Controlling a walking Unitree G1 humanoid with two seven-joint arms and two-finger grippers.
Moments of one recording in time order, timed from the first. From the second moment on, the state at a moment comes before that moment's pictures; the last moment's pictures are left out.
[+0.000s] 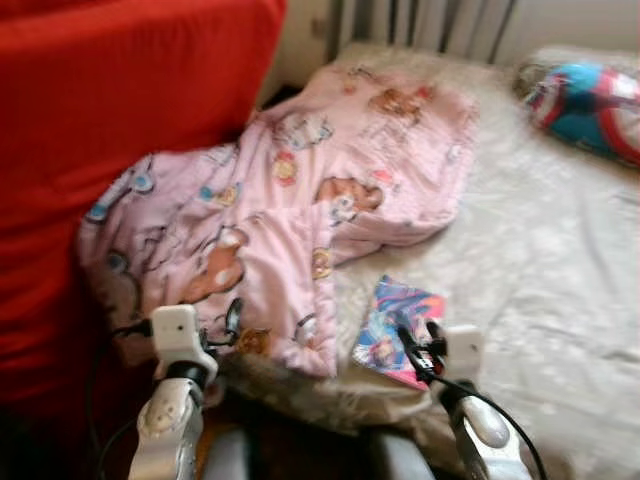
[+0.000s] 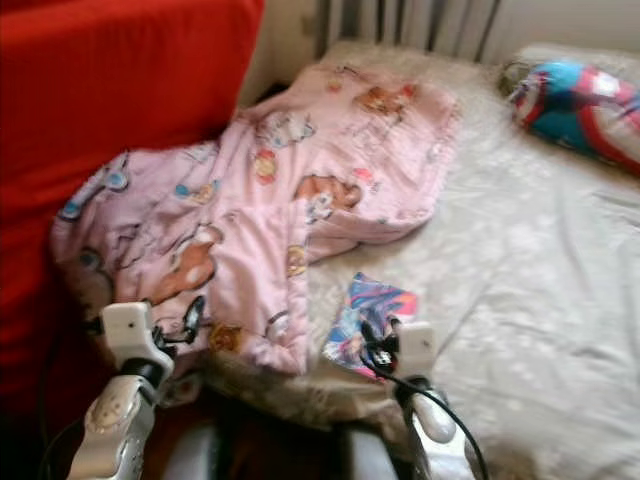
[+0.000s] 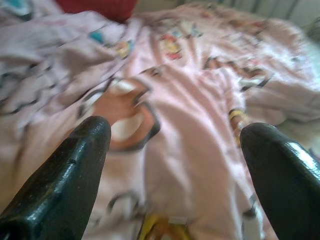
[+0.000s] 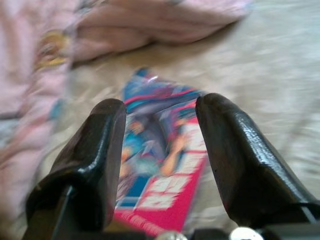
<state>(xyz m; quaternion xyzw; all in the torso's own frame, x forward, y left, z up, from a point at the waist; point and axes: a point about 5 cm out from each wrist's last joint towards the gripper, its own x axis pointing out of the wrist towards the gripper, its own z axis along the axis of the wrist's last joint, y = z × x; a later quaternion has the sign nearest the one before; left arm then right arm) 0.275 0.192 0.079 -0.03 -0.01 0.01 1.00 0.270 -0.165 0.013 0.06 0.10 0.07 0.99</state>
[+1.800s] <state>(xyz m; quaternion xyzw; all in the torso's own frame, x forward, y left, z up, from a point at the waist) 0.268 0.189 0.083 -0.02 0.01 -0.03 1.00 0.331 -0.175 0.042 0.21 0.12 -0.05 0.97</state>
